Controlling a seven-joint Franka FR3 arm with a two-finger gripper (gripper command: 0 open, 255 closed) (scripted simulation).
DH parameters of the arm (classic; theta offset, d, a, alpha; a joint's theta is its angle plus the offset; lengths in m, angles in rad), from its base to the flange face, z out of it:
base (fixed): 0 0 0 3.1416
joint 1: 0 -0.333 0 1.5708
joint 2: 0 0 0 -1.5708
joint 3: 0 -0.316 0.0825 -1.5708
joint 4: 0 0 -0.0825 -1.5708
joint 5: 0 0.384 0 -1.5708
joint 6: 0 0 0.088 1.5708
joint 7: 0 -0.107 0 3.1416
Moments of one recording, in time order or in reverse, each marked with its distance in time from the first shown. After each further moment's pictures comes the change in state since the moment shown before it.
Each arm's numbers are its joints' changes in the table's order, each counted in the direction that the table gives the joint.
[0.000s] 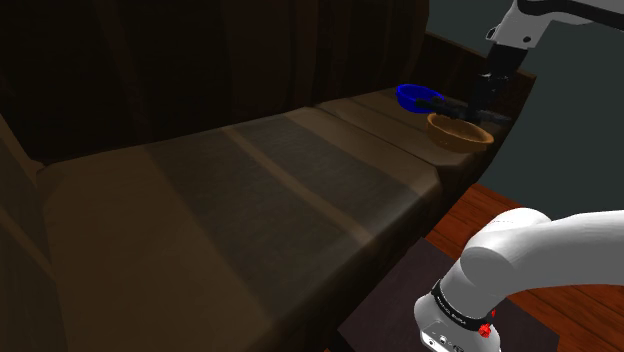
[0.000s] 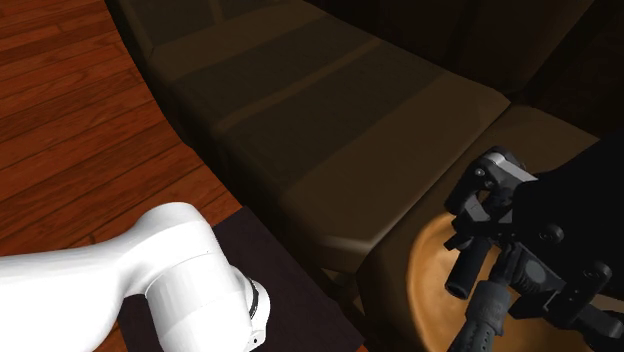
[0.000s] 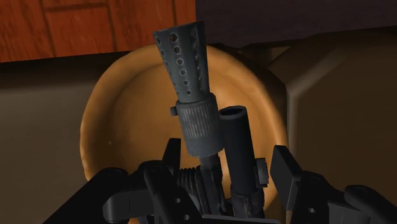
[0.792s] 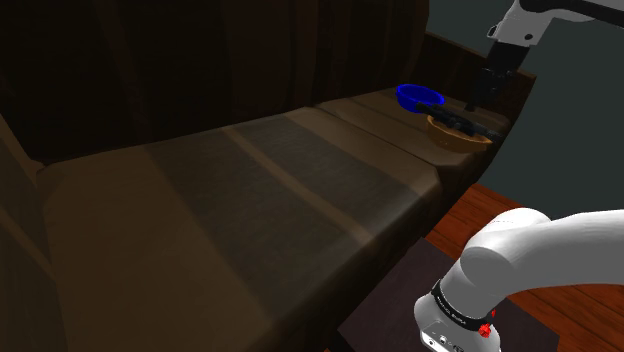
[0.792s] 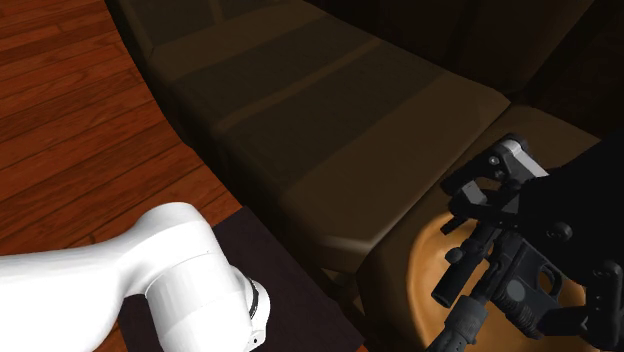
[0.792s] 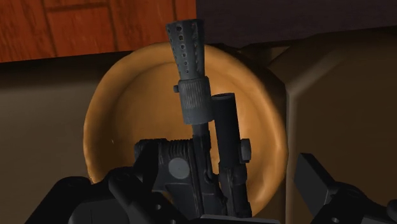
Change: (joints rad) arm -0.002 0.006 0.000 0.017 0.001 0.010 0.003
